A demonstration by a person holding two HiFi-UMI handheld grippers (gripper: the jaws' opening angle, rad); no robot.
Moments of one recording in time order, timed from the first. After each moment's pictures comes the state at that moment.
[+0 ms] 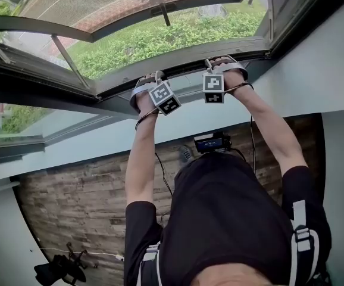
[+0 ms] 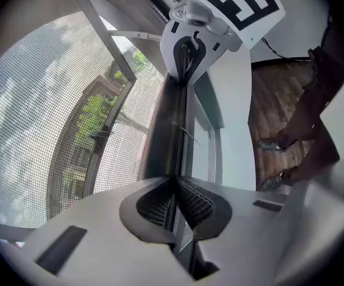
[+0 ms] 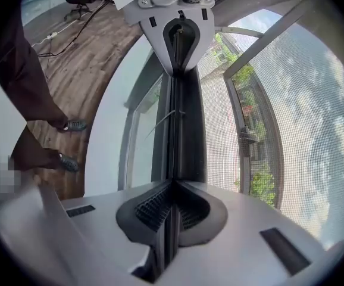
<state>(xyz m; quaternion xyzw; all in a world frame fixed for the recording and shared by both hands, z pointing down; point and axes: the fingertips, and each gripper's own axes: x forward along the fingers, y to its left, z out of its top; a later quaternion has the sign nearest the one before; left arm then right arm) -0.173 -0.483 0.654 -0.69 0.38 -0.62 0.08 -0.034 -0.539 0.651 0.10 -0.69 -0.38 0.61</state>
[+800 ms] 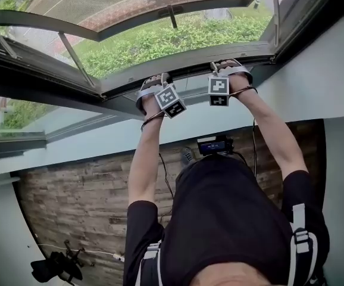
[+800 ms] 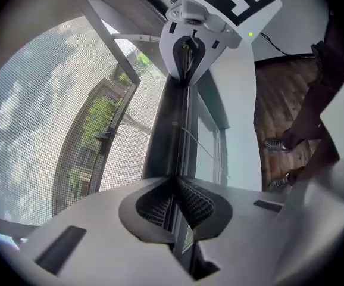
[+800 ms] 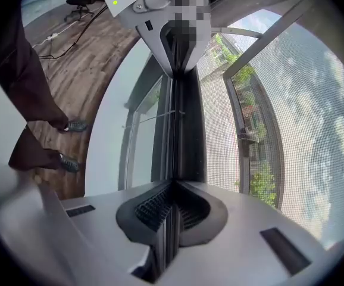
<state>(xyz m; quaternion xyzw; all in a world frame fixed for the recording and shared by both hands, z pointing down) -0.172 -0.485 0.654 -0.68 0.39 -0.61 0.10 -0.034 -0.539 0.649 0.10 -0.69 -0.37 0.61</state>
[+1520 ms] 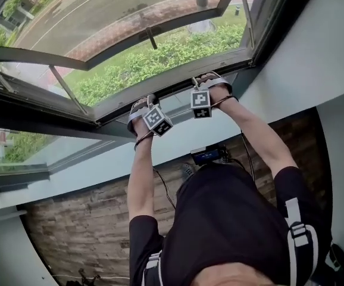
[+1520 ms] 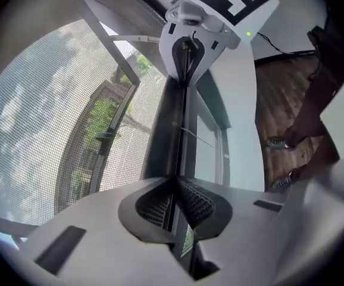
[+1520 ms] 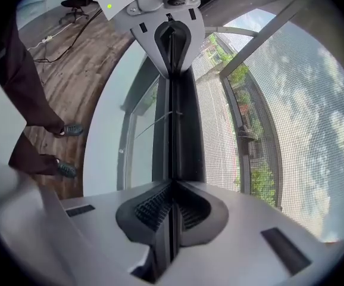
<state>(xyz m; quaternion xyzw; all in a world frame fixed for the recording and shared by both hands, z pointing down) -0.185 -0.482 0.666 -0.68 0.40 -0.61 0.12 -0.044 -0.539 0.664 0.12 -0.70 -0.37 0.60</state>
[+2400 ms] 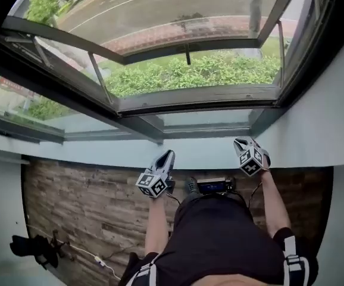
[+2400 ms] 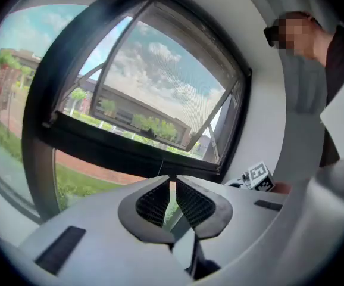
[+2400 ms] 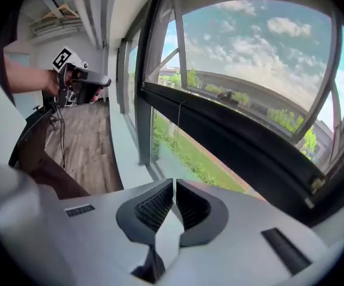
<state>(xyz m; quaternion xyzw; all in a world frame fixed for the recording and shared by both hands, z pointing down) -0.124 -0.286 0.609 -0.73 0.64 0.05 -0.23 0.098 -0.430 0.704 0.15 -0.90 -0.04 0.42</state>
